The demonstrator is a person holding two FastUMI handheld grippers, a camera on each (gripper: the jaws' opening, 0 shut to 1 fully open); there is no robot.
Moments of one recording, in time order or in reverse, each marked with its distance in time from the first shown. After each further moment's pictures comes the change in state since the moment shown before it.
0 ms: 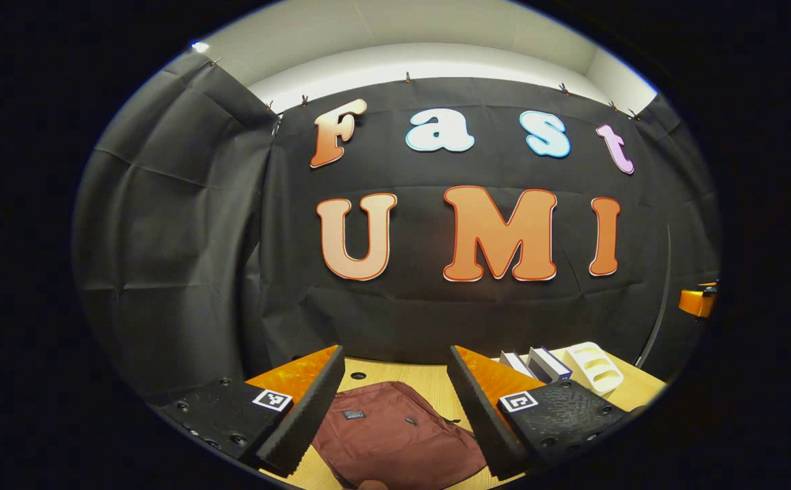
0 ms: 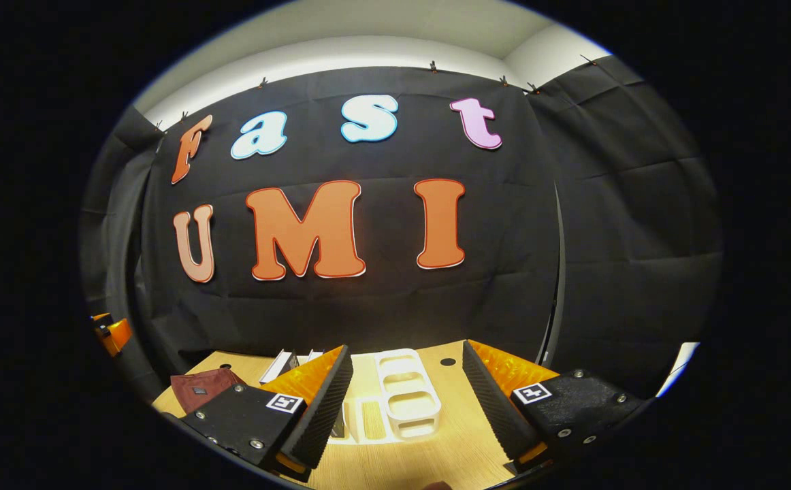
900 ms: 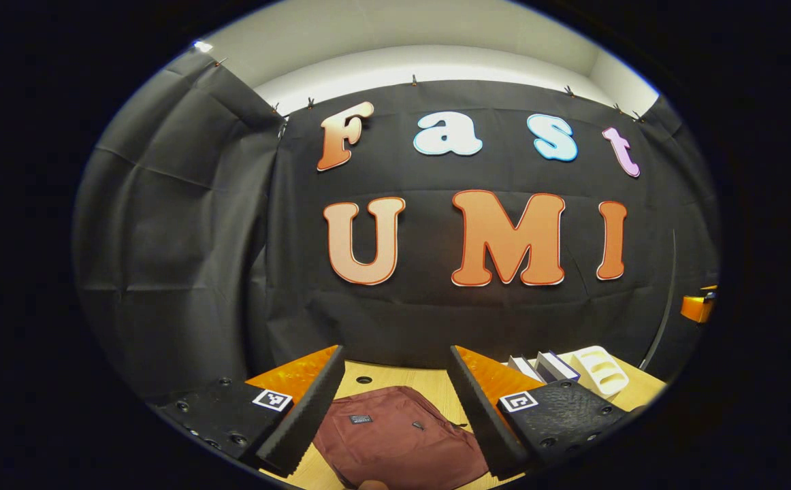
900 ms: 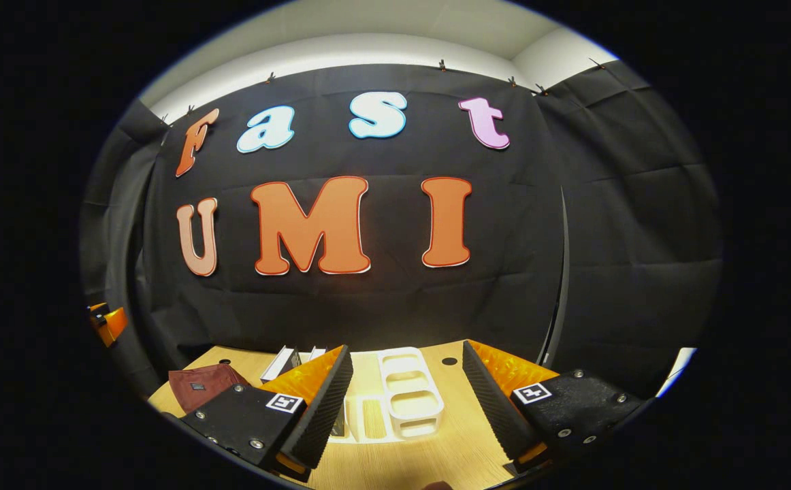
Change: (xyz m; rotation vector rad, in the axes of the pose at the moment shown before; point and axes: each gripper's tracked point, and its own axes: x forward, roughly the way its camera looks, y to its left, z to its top) left arm 0.008 0.009 0.006 0.011 -0.024 0.021; right arm 0.004 0.008 -0.003 -0.018 0.009 0.008
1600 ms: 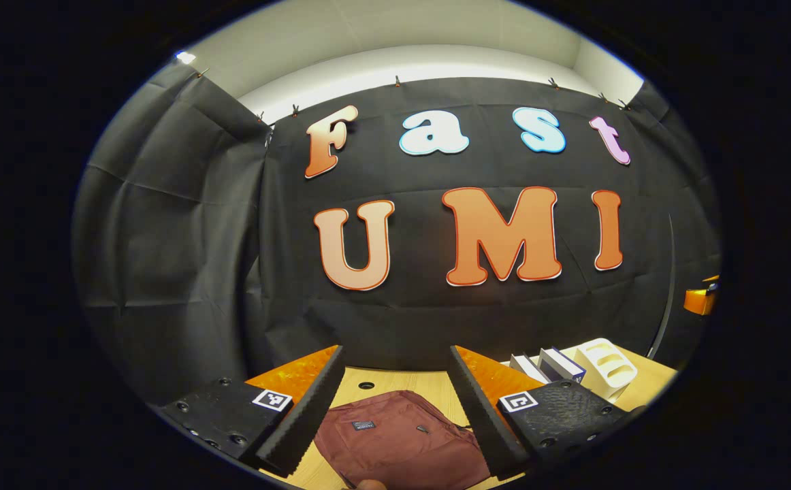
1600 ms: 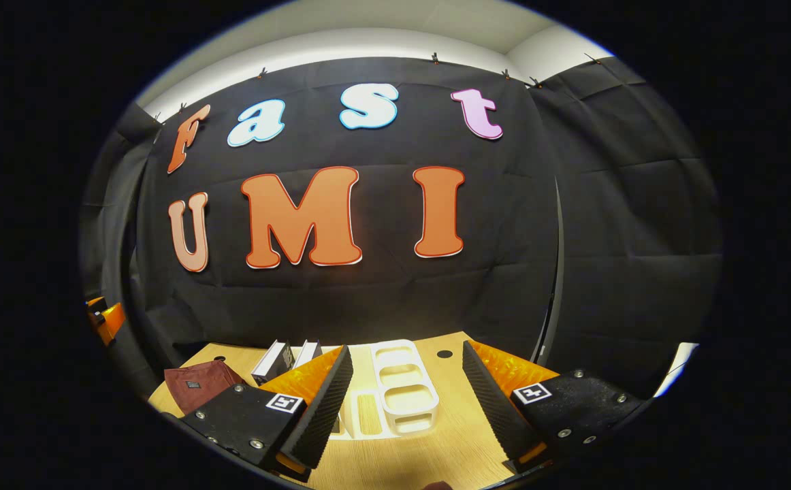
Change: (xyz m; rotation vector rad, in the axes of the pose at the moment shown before) left arm 0.011 -0.013 -0.007 0.076 0.000 -0.011; right arm 0.009 -0.009 -0.019 0.007 0.048 -0.025
